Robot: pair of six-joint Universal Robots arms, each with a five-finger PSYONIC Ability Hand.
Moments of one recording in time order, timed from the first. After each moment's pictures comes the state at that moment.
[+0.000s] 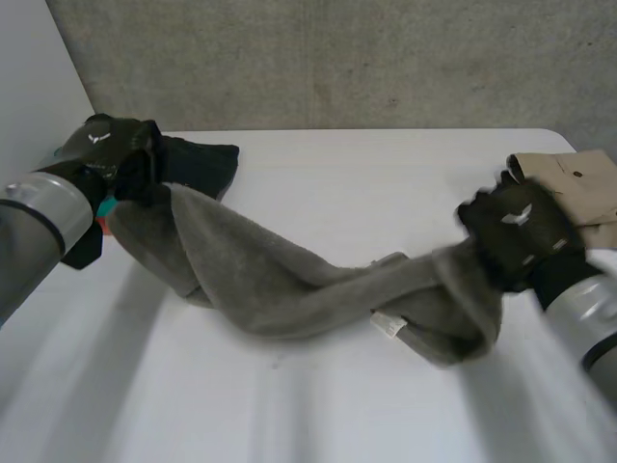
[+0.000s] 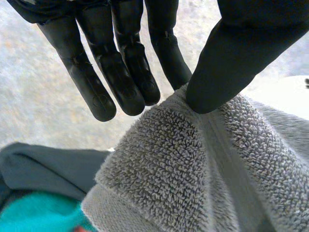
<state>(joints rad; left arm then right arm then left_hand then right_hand) 4.46 -1.71 -1.51 3.06 -1.41 3.19 1.84 -1.68 1.90 -0.09 1.36 2.61 1.16 1.20 1.19 1.20 0.97 1.12 1.18 1.19 1.19 1.00</state>
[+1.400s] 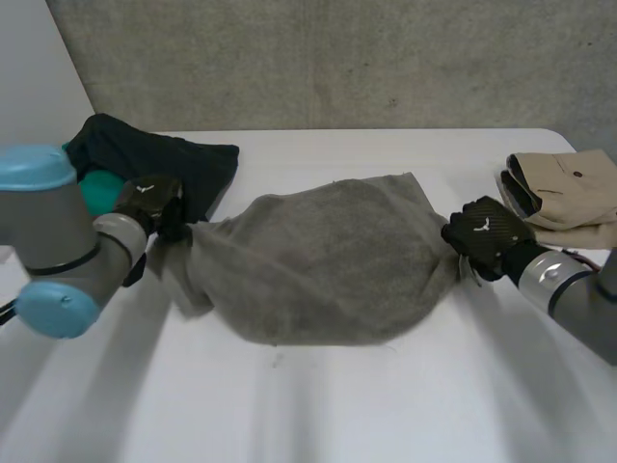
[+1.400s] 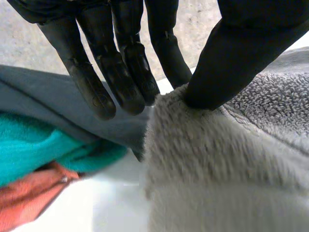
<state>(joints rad) 4.44 -2.16 -1.35 3.28 -1.50 3.24 1.68 -1.07 1.64 -0.28 1.03 2.32 1.16 1.20 1.19 1.20 0.97 1.12 1.18 1.19 1.20 1.01</state>
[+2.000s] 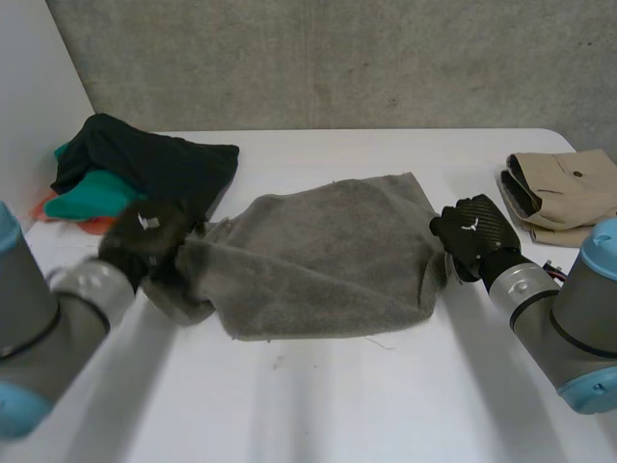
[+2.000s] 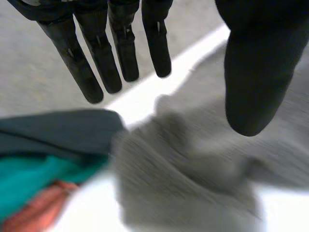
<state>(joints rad) 4.42 -1.76 -1.84 3.35 -1.40 3.48 1.82 -1.13 1.77 -0.48 1.29 2.50 0.58 0.56 0.56 0.57 0.39 1.12 1.18 1.19 1.20 1.01</state>
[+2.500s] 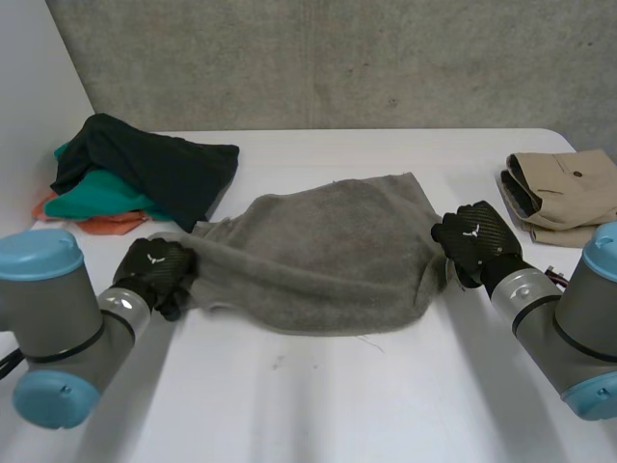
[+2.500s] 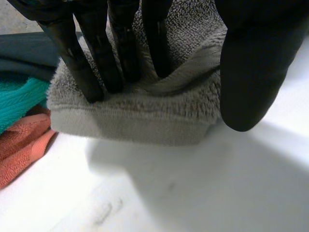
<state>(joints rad) 4.44 -2.07 -1.76 3.47 -1.51 3.61 1.81 -1.13 1.79 -0.47 1.29 2.49 0.56 0.56 0.56 0.56 0.39 1.12 1.18 1.19 1.20 1.01</state>
